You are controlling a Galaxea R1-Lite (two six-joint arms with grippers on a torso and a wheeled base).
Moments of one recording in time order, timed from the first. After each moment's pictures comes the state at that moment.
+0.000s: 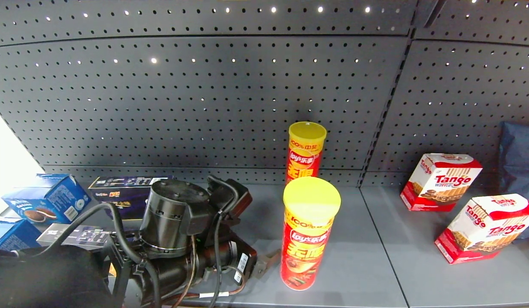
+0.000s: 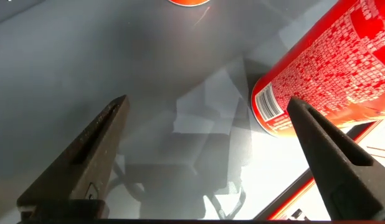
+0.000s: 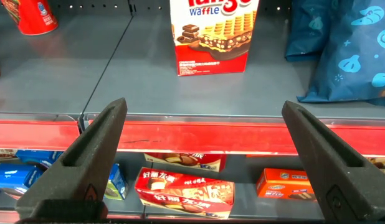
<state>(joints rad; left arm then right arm) -0.72 1.71 -0.66 -0.53 0.04 -0.04 0.00 0.00 0.00 0.00 0.00 0.00</state>
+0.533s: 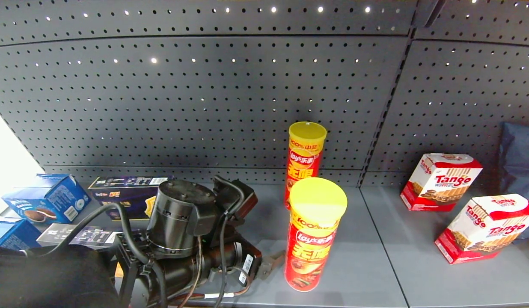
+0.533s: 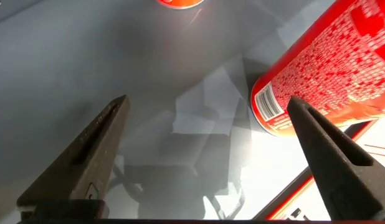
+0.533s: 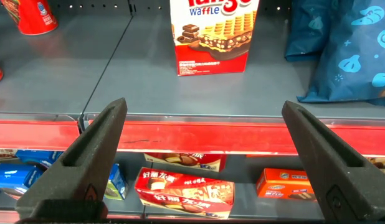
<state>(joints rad) -0.73 1.72 -0.68 -0.53 0.04 -0.04 0.00 0.00 0.00 0.00 0.00 0.00</state>
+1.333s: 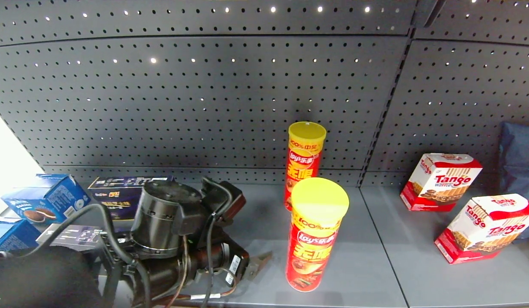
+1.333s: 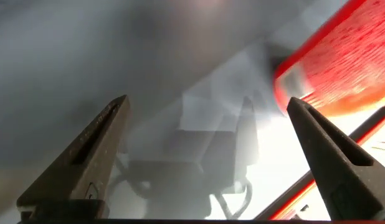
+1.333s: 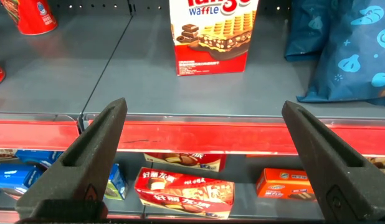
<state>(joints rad) -0.68 1.67 -0.64 -0.49 0.05 0.01 0.00 0.00 0.00 0.00 0.00 0.00</state>
